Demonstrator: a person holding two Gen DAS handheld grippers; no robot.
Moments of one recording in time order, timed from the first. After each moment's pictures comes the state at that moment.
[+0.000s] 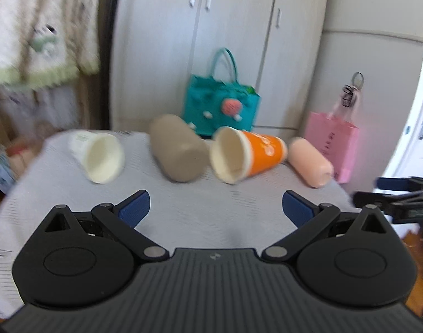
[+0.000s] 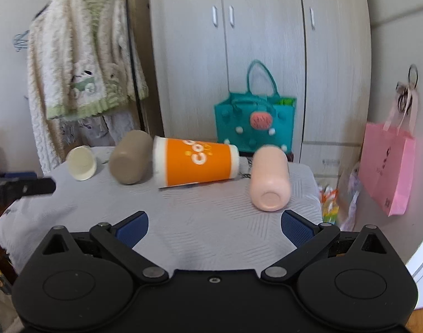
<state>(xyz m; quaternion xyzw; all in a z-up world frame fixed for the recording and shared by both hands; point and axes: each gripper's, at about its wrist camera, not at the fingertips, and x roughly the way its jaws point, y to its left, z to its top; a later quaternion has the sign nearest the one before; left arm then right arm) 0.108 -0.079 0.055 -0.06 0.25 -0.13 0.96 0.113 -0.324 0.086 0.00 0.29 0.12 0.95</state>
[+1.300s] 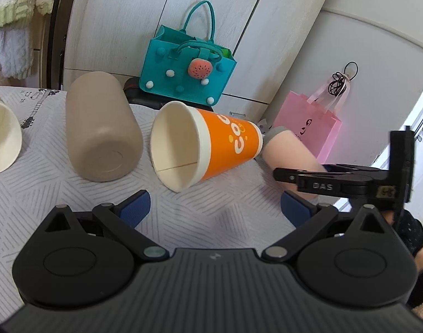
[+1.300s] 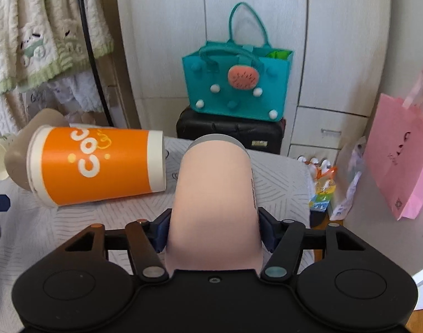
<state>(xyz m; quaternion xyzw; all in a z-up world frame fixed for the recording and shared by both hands) 0.213 -0.130 0.017 -0.14 0.33 -0.19 0.91 0.268 -0.357 0.038 -0.02 0.38 0.11 0.92</state>
